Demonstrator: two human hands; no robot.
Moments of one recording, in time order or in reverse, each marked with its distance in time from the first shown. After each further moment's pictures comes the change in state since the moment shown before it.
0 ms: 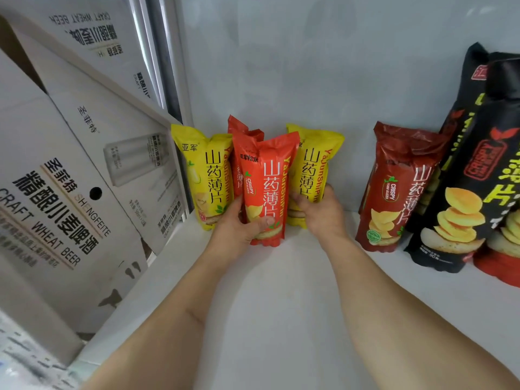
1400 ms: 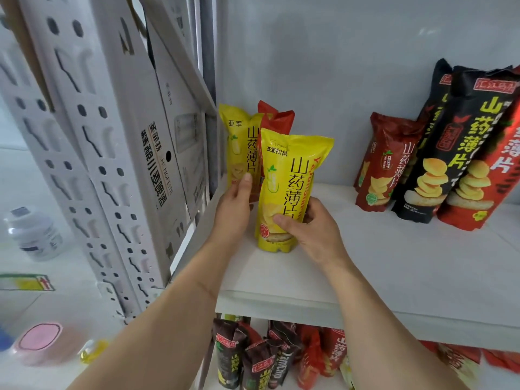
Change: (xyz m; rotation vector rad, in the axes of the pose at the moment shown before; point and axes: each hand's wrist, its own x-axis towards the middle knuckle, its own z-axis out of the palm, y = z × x) left_hand -0.087 0.038 -0.063 -0.149 0.151 0.018; right_hand -0.192 -0.036 0.028 0.080 -0.142 -0.092
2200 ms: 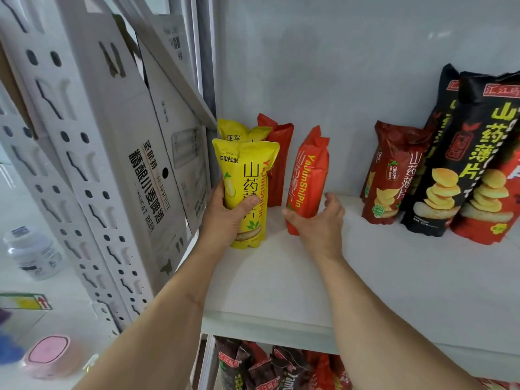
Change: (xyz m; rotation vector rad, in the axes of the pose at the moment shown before) left_hand 0.012 0.010 -0.016 0.125 -0.004 0.086; right_hand 0.054 0.017 0.001 -0.267 0.322 0.067
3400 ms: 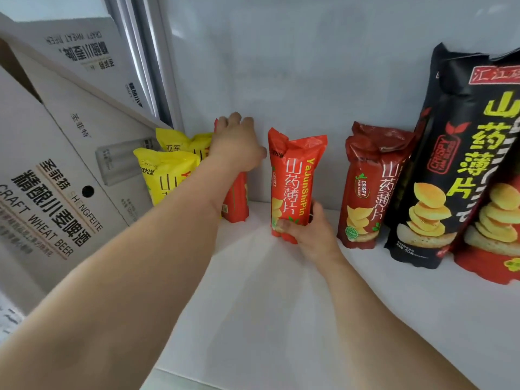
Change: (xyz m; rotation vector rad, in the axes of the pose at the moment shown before) left_hand 0.130 0.096 0.155 1.319 0.011 0.138; right_hand 0.109 0.060 -0.049 0.364 -0.454 0.032
